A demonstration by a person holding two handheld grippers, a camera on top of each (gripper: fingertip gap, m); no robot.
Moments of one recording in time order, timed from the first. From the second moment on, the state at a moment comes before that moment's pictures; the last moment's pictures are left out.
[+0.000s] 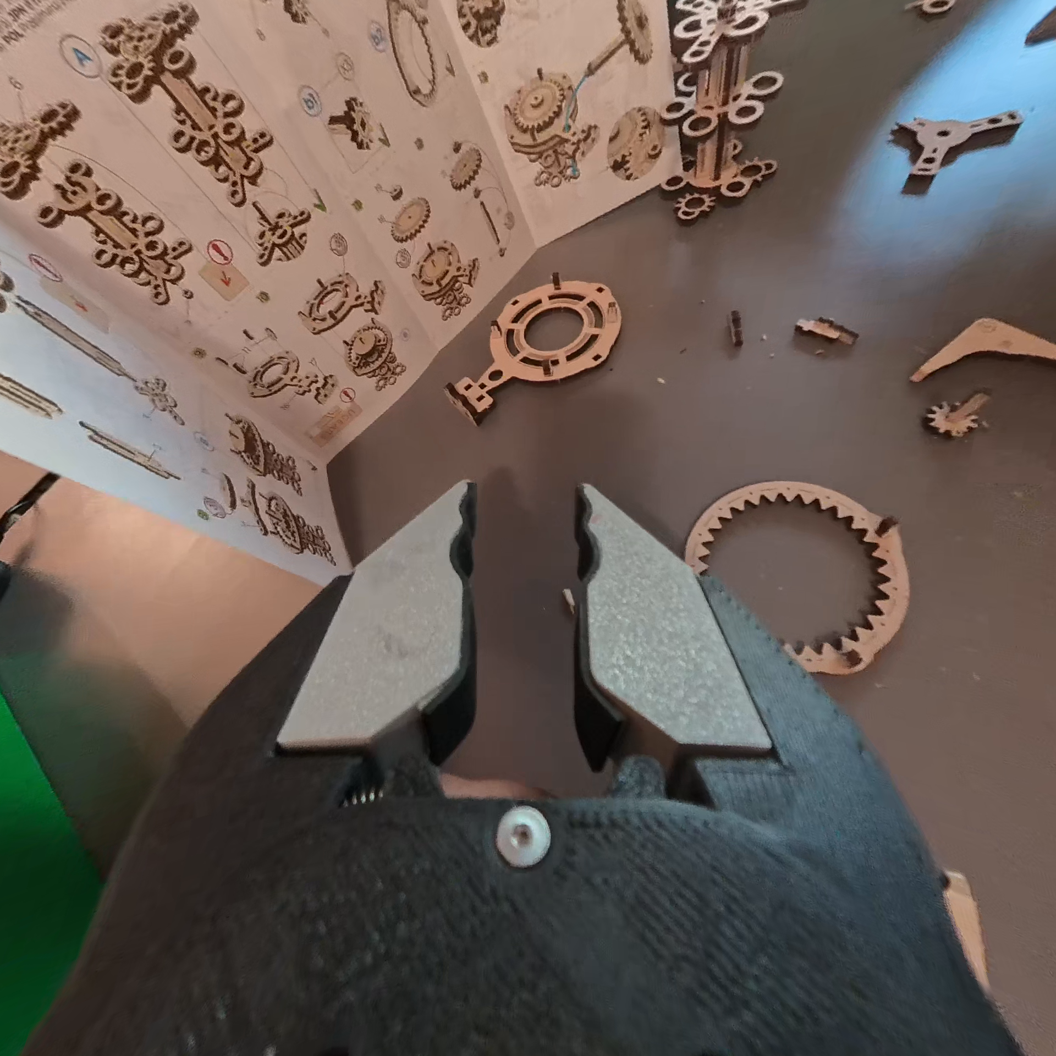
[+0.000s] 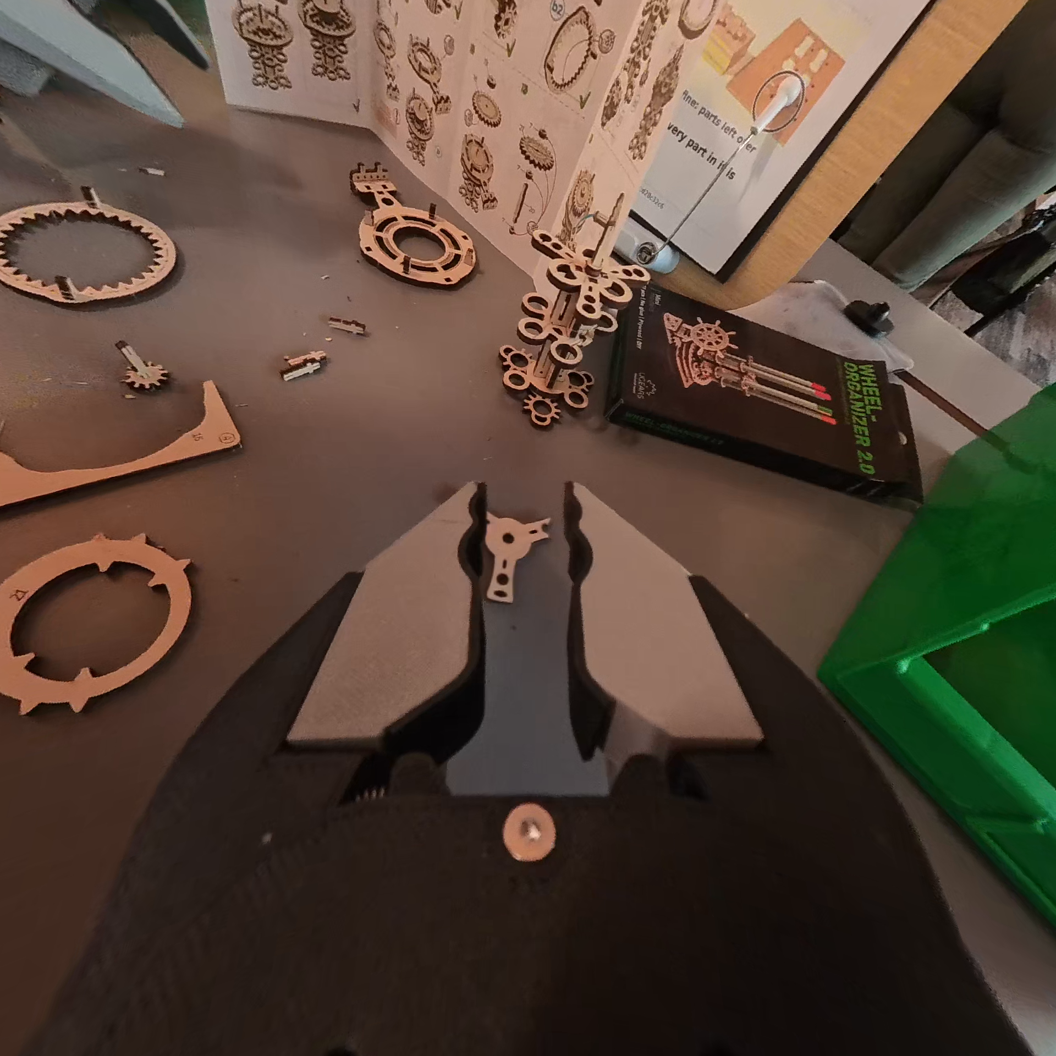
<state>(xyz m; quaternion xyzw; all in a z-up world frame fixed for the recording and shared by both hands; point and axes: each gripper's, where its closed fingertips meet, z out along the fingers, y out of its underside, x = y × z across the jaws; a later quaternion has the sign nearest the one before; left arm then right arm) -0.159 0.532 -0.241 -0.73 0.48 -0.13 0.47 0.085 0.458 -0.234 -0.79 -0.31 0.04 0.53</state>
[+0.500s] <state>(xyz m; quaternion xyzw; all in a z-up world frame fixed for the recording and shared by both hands) -0.159 0.531 -0.228 -0.72 0.48 -0.14 0.49 0.091 0.464 -0.236 -0.80 -0.29 0.03 0.52</state>
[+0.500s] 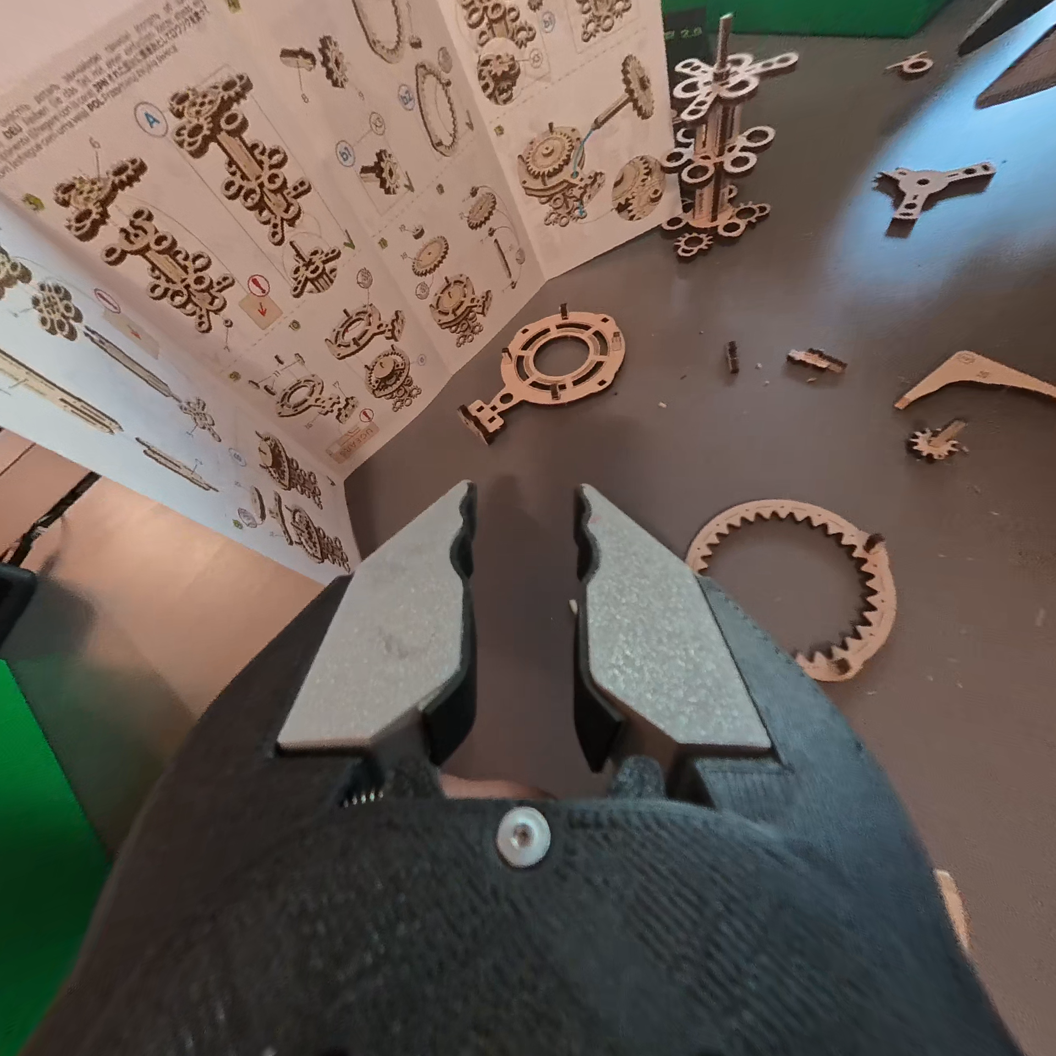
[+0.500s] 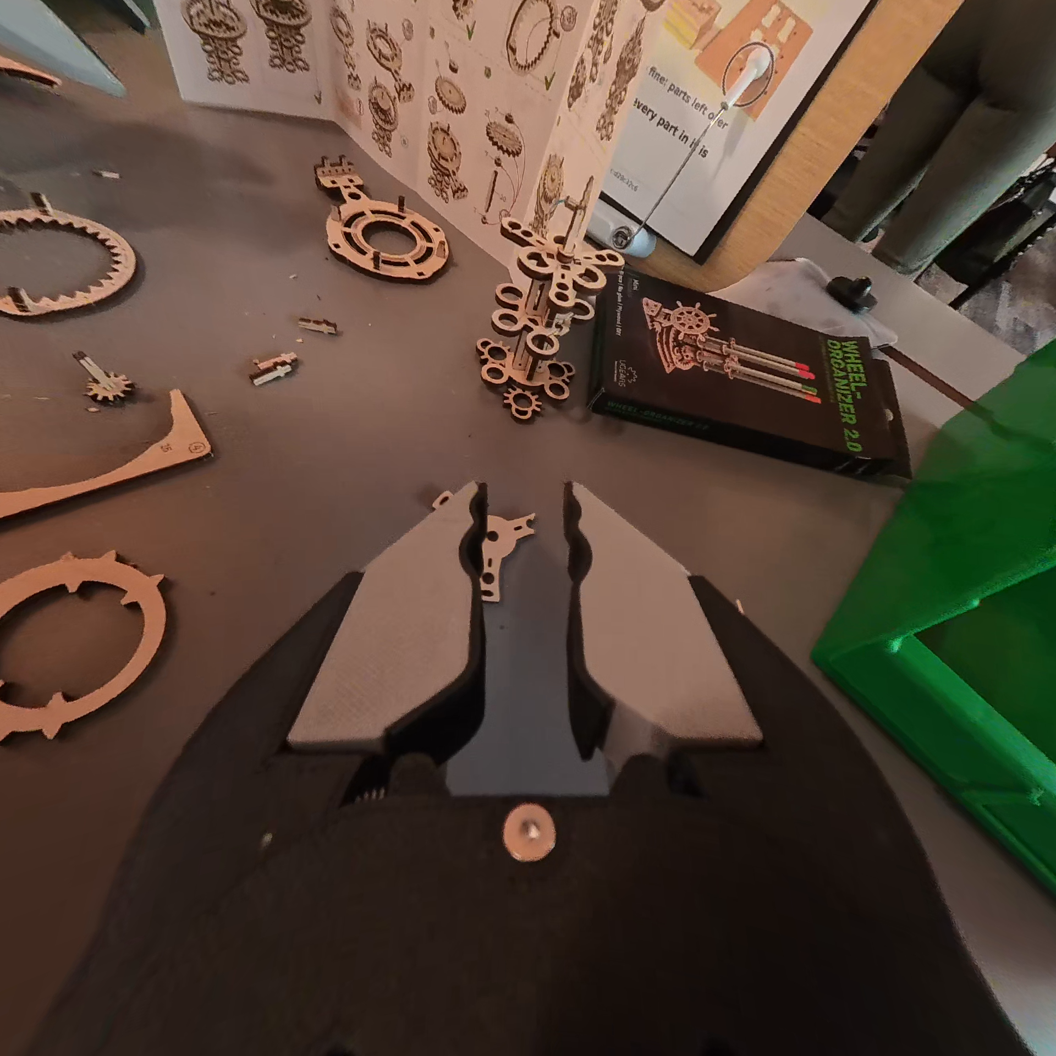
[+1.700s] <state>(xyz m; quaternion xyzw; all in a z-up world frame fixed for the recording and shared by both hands) -0.155 0.525 -0.198 -0.71 0.41 -0.19 0.54 0.083 0.456 -0.236 -0.79 -0.31 0.03 0.52</state>
